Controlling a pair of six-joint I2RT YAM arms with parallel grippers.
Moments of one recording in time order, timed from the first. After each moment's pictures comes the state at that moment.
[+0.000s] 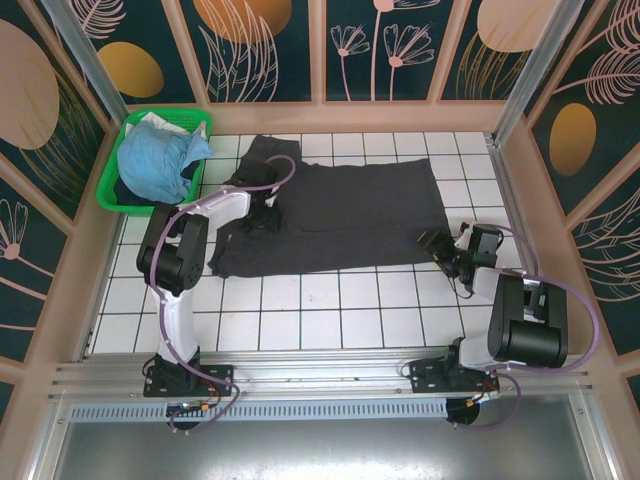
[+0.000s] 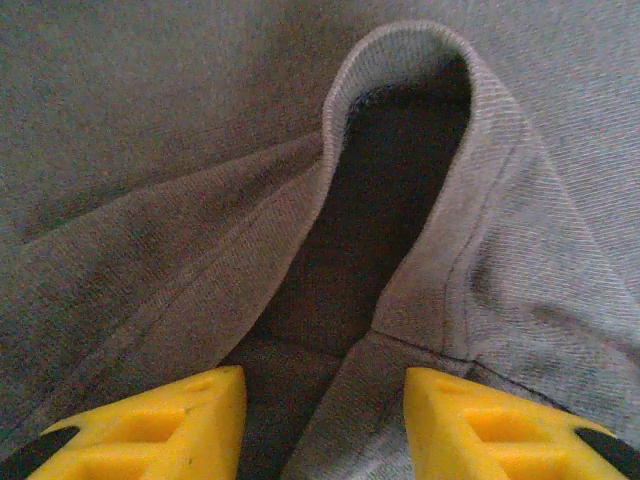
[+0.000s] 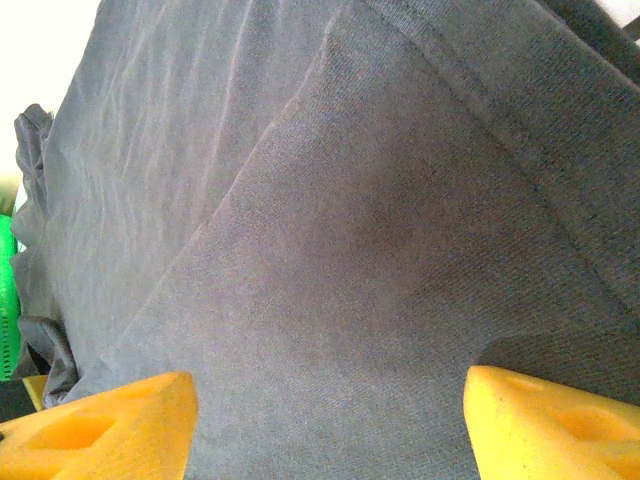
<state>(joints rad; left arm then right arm) -0.38 2.04 1.41 -0.60 -0.06 -0.18 -0.18 1.41 0.41 0.21 -0.54 0.63</state>
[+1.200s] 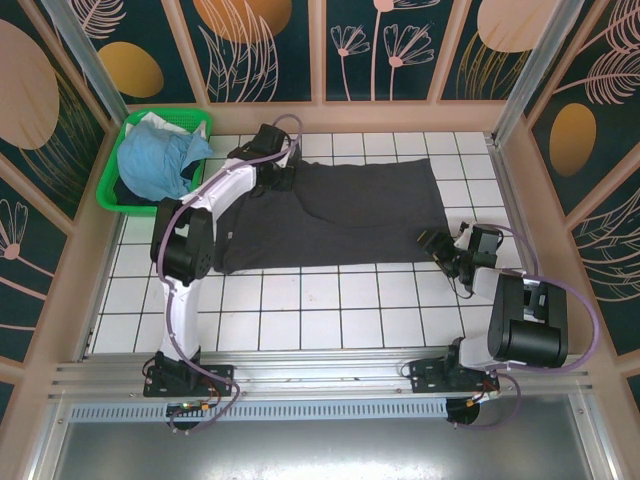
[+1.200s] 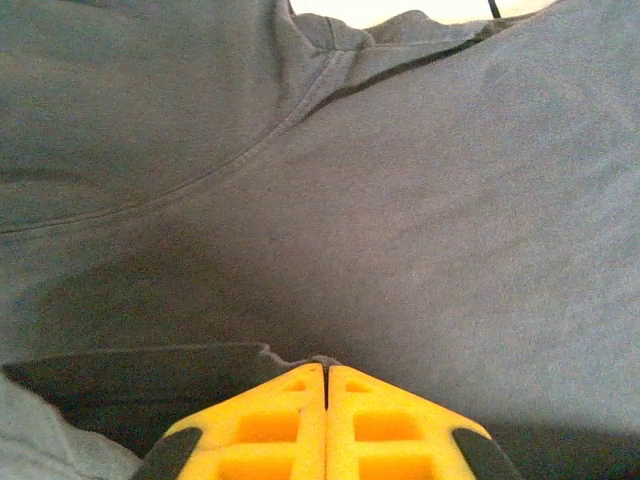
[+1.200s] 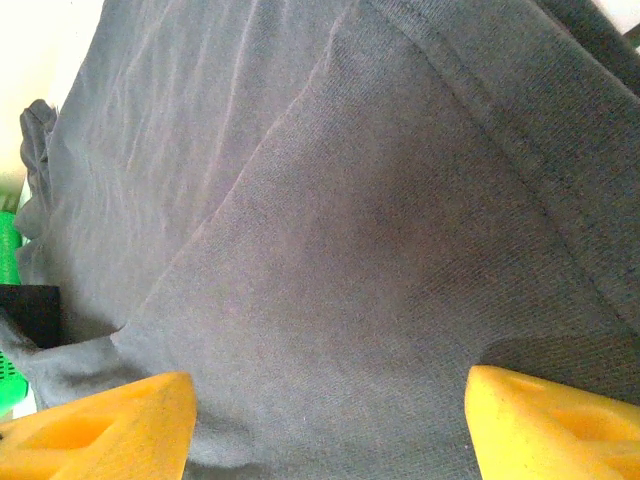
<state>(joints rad) -0.38 2.18 1.83 -0.64 0.05 -0.14 -0.18 1.41 0.41 0.22 -0.55 0.63</state>
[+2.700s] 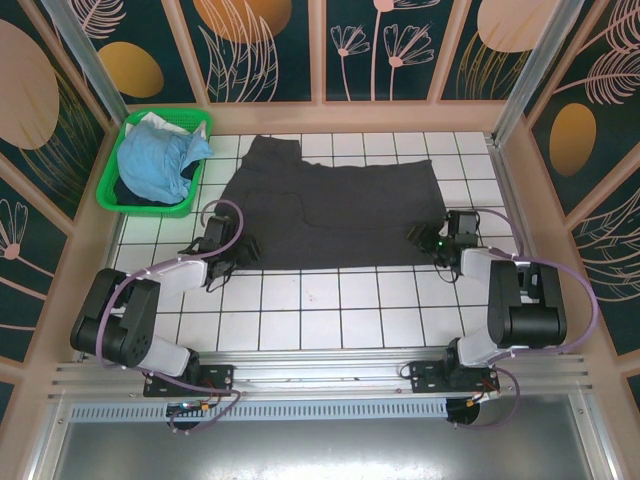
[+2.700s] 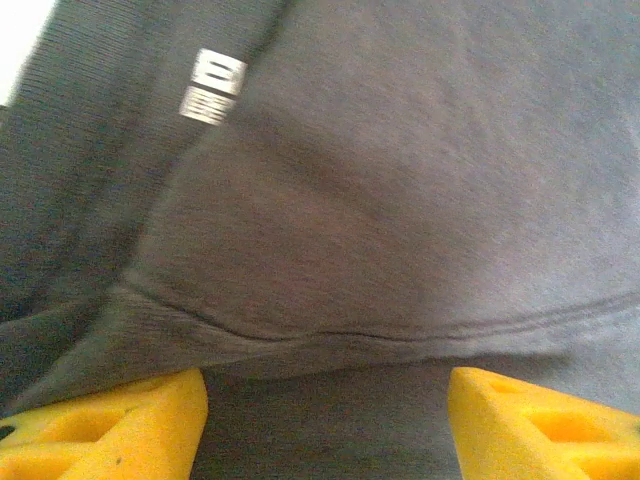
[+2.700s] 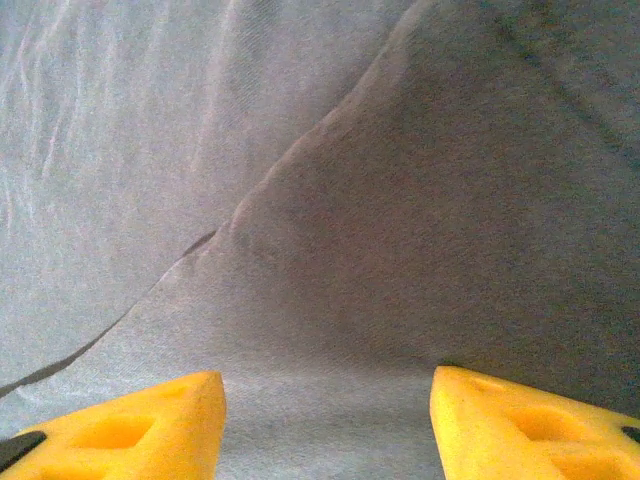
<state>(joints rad) -0.29 1.47 0.59 -0.07 -0.02 -0.66 -0.02 1.49 0.56 0.05 -0.30 0.63</state>
